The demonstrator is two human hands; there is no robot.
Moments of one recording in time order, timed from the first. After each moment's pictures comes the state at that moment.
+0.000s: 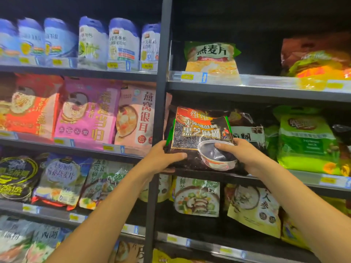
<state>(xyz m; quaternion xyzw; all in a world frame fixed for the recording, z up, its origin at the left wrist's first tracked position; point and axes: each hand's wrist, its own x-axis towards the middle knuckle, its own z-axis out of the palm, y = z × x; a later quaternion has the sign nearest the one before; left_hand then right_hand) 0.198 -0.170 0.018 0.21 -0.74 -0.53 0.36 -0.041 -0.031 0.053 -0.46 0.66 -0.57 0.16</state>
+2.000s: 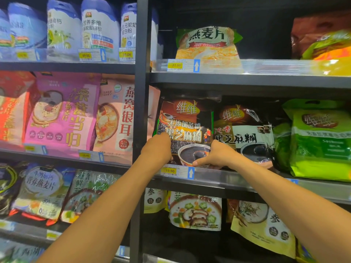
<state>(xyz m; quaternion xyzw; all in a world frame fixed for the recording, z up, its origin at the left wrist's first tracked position) 0.088 -0.245 0.045 0.41 -0.87 -0.02 0.27 -0.110 -0.145 0.048 -0.51 0.83 -0.23 0.01</state>
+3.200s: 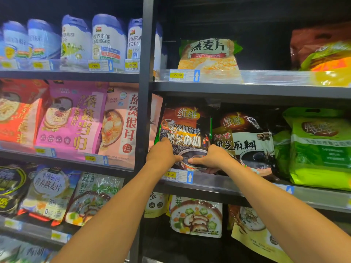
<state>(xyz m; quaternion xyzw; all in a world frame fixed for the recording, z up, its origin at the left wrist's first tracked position) 0.073 -0.249 0.035 0.43 -0.83 -0.09 0.34 -0.101 -0.159 0.050 -0.48 0.84 -0.26 0.01</state>
